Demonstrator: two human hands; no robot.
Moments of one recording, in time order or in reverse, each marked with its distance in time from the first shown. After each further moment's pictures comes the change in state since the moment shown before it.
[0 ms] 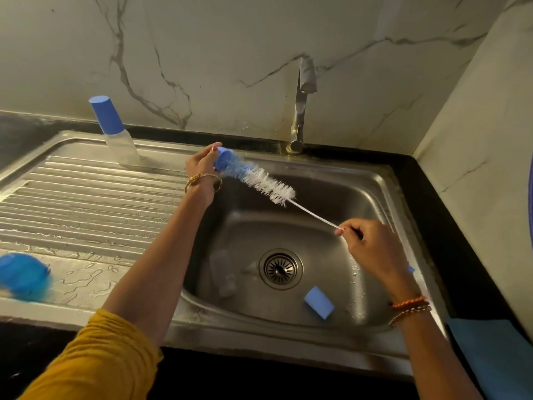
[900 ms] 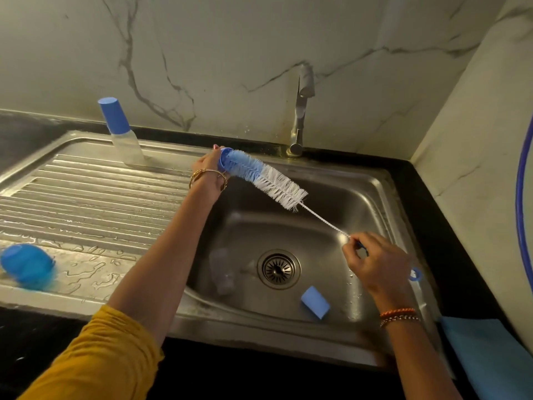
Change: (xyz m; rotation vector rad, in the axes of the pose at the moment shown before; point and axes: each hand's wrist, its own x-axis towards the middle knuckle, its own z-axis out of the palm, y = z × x) left_hand -0.009 0.013 0.011 -0.108 0.062 -0.283; right_hand -0.018 0.039 0.020 -0.240 0.589 -0.421
